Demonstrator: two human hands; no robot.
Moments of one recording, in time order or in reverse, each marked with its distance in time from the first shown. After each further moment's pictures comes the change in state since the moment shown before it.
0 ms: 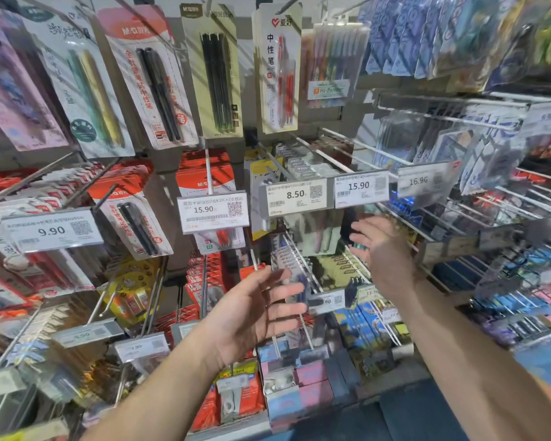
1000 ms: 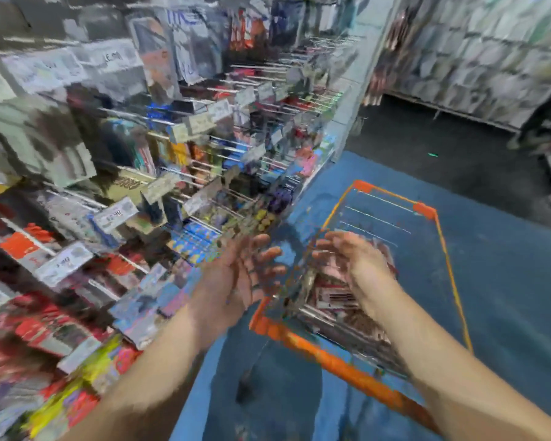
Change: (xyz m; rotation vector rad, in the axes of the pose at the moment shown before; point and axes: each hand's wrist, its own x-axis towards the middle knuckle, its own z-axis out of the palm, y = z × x) left_hand -0.068 -0.220 0.141 0.146 -0.499 -0.365; right_hand -0.365 0.074 -0.228 0.144 0.653 0.127
